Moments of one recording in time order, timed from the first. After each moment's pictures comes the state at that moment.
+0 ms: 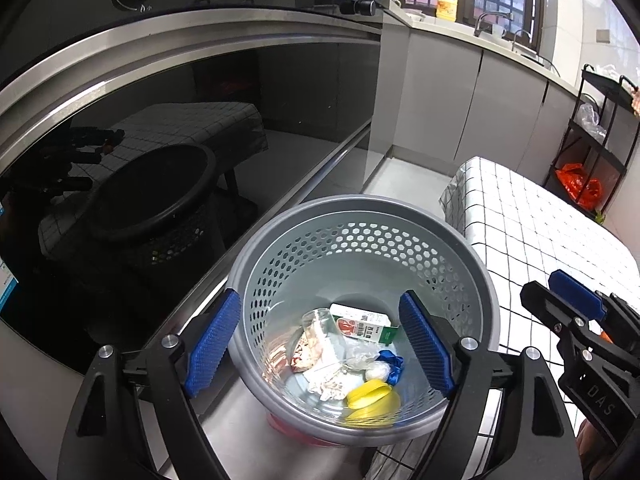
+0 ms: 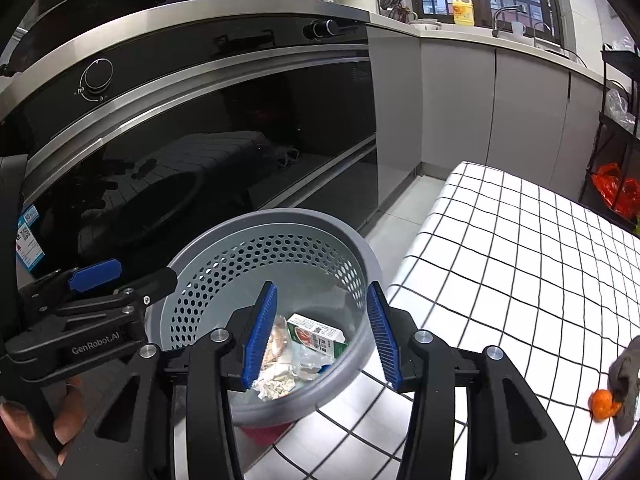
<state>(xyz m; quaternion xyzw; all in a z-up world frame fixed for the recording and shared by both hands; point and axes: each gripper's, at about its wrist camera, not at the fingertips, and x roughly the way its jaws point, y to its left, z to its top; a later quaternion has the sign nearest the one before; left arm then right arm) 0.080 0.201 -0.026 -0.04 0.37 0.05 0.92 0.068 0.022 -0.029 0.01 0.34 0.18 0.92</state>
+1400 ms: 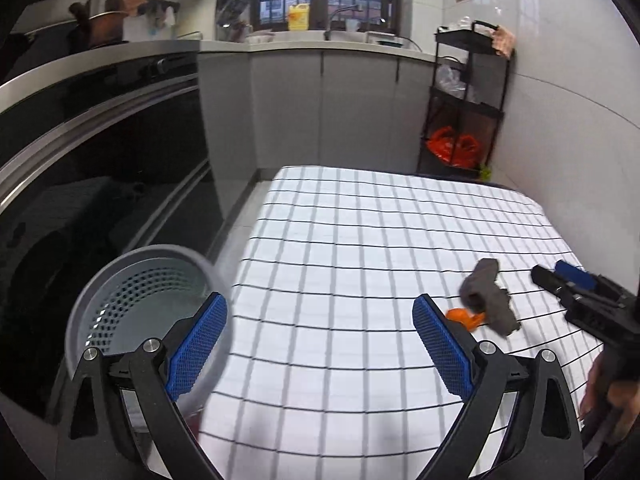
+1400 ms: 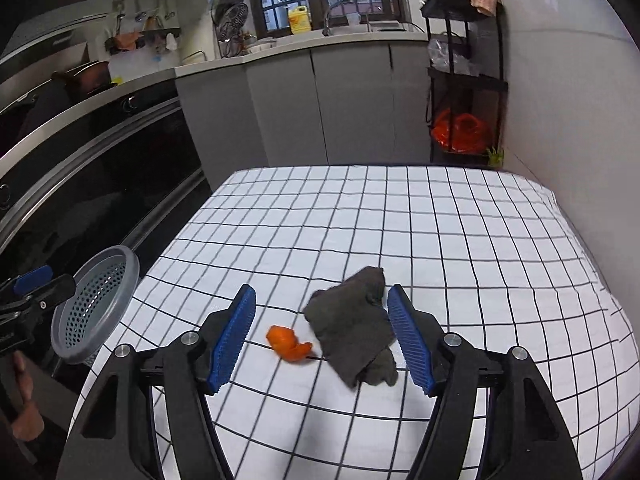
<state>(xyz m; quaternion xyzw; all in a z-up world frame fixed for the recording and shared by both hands) 0.044 -0.035 0.011 0.04 0.33 -0.14 0.93 -0.016 -0.290 -0.016 0.09 0.33 -0.02 0.94</state>
